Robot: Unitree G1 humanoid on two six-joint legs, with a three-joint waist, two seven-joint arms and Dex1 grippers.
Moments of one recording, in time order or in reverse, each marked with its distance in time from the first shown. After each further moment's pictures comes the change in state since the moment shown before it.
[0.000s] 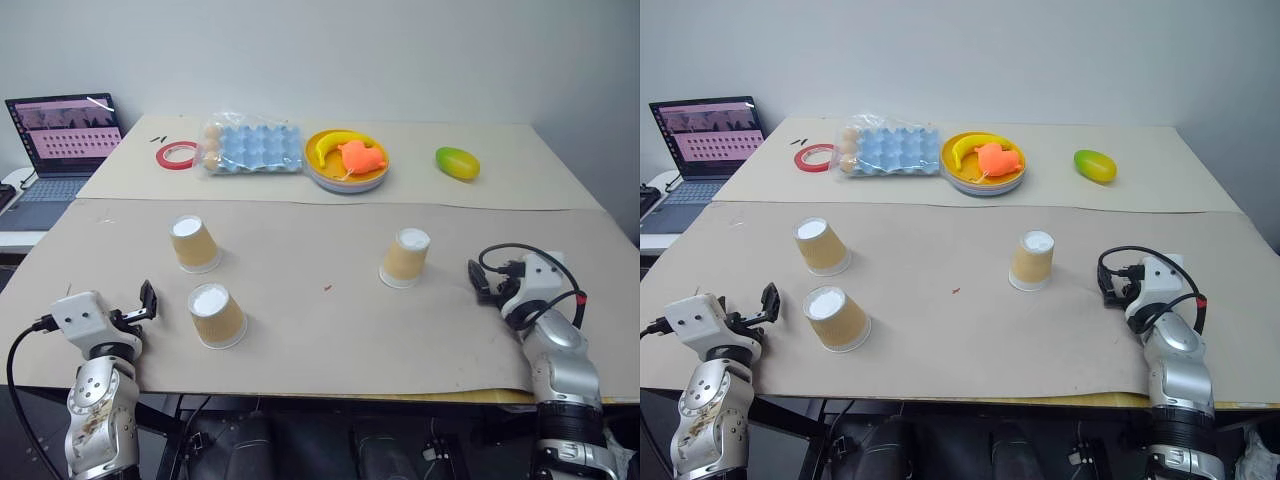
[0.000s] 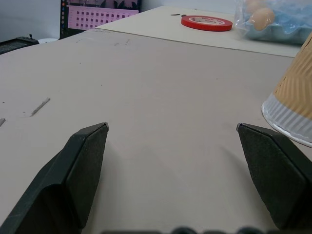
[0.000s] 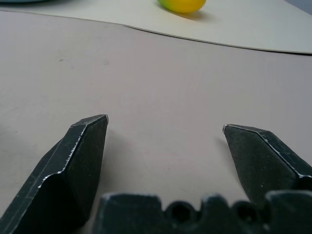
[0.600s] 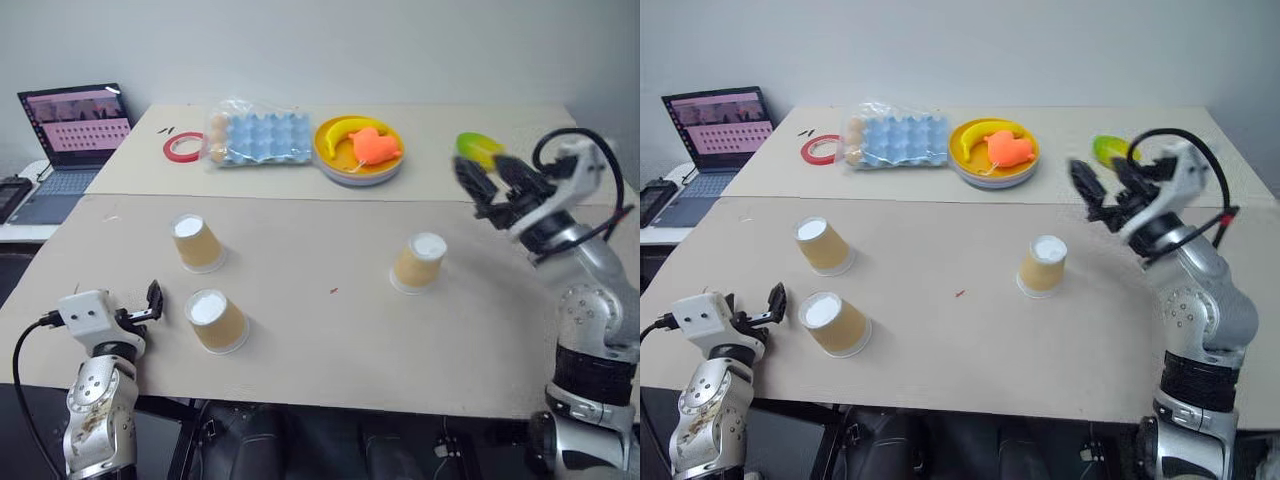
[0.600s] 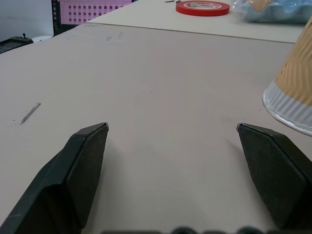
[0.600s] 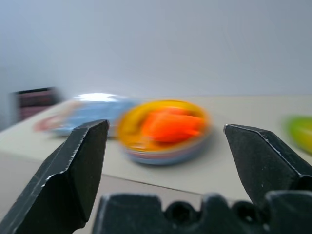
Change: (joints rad) left arm -0.004 0.029 -0.027 0.014 0.000 0.002 -0.055; right arm -0.305 -0.100 -0.003 -0.513 0.551 0.493 0.095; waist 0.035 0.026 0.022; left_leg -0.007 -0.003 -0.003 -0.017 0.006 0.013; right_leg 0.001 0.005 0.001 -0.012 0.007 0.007
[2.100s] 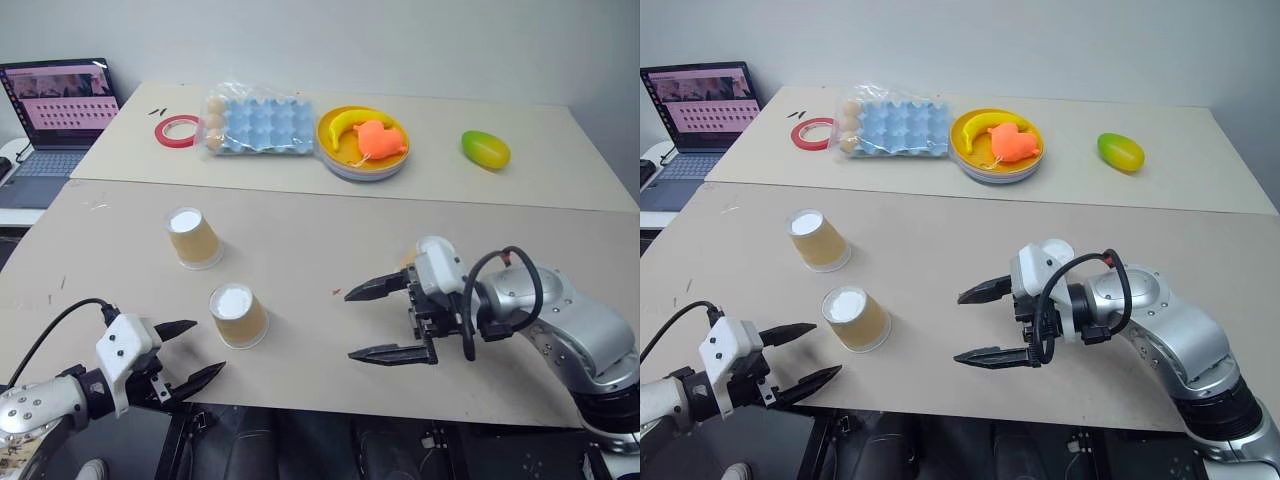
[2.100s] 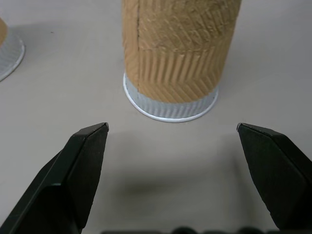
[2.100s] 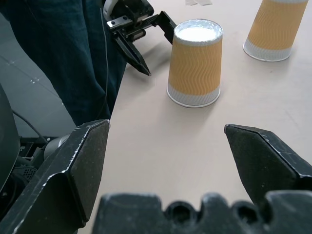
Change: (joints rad) left arm 0.378 0.537 -0.043 -0.429 -0.182 0.155 -0.755; right arm 0.126 -0.261 0.440 -0.261 -0.068 -0.042 0.678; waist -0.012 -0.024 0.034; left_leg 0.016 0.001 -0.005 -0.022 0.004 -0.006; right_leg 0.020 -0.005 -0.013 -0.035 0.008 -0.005
